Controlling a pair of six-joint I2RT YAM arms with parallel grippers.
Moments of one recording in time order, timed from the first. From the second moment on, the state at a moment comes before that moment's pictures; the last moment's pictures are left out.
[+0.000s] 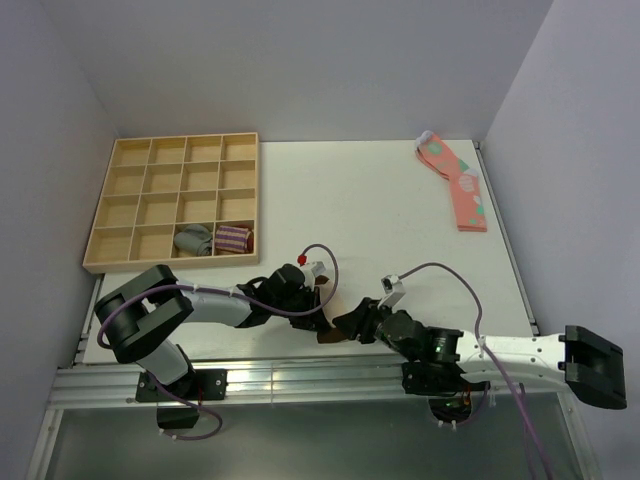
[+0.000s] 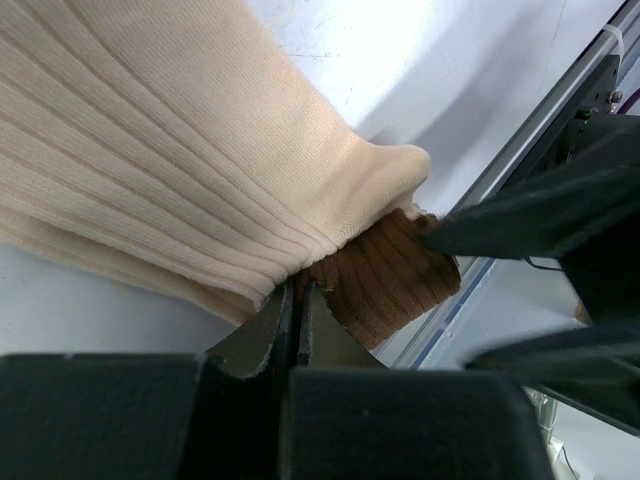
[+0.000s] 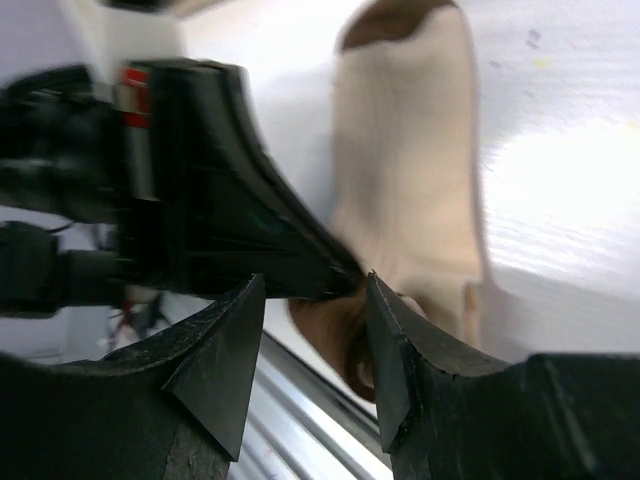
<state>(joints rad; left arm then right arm) -0.98 1.60 0.57 0.29 0.34 -0.83 1.21 0.72 0.05 0.27 0.40 1.06</state>
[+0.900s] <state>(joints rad) -0.98 1.61 0.57 0.30 0.35 -0.83 1.40 0.86 0.07 0.16 0.61 1.19</state>
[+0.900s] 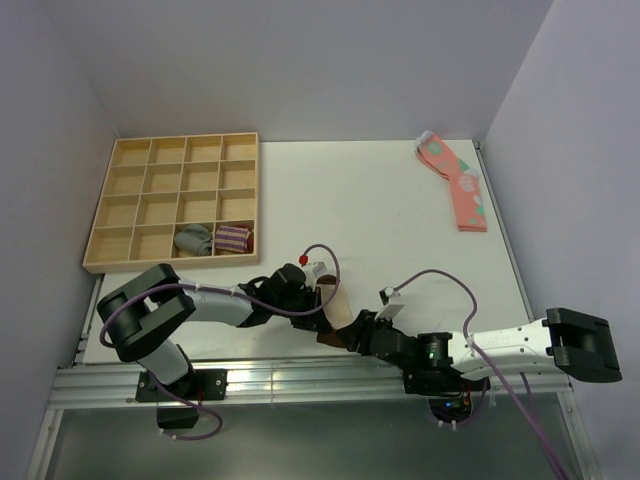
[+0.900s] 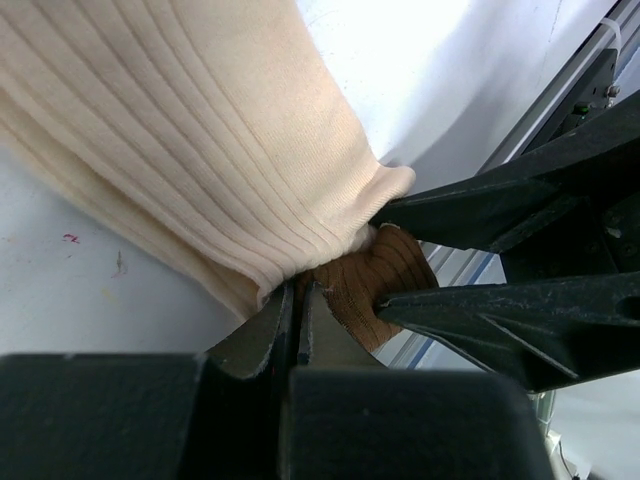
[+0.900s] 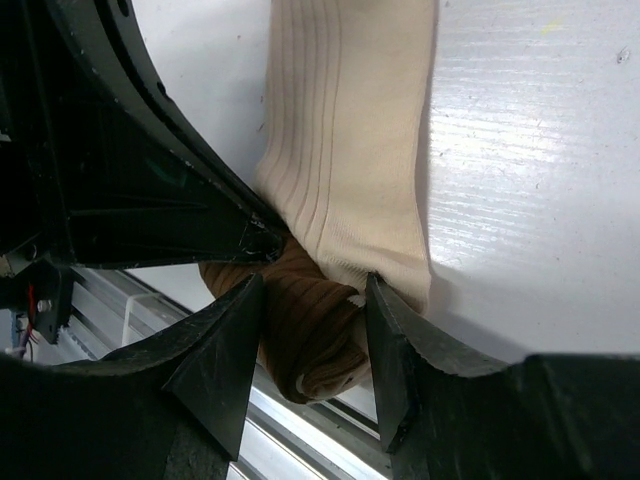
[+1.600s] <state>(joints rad) -0.98 1.64 0.60 0.29 0.37 -0.84 1.47 0.89 0.07 0.11 0.66 1.27</state>
